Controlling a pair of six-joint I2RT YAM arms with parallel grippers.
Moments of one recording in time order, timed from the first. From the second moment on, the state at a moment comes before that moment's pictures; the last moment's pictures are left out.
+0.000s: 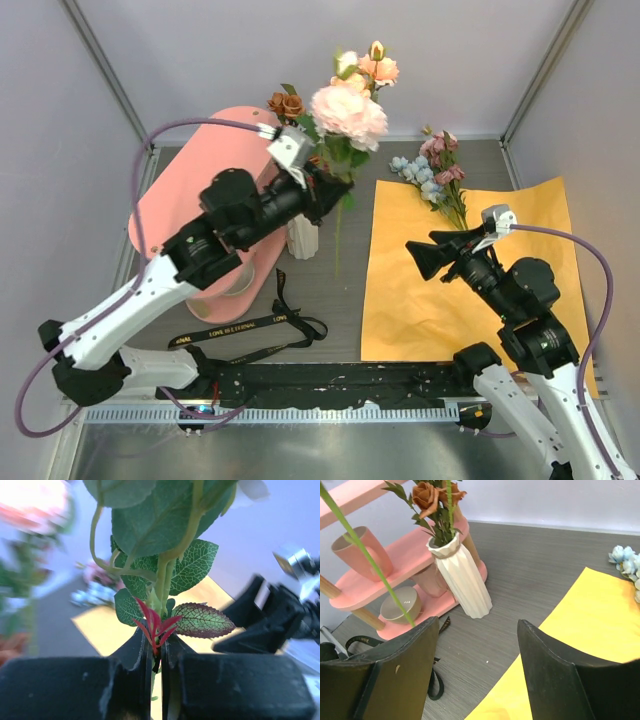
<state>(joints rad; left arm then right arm) -0.95 1.25 1.44 -0.16 0.07 -0.22 0.37 0.43 0.76 -0.31 -0.23 0.31</state>
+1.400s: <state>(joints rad) -0.95 1.29 1.34 0.25 -0.63 0.26 0.54 0.41 0.78 -0.45 -0.02 0.18</state>
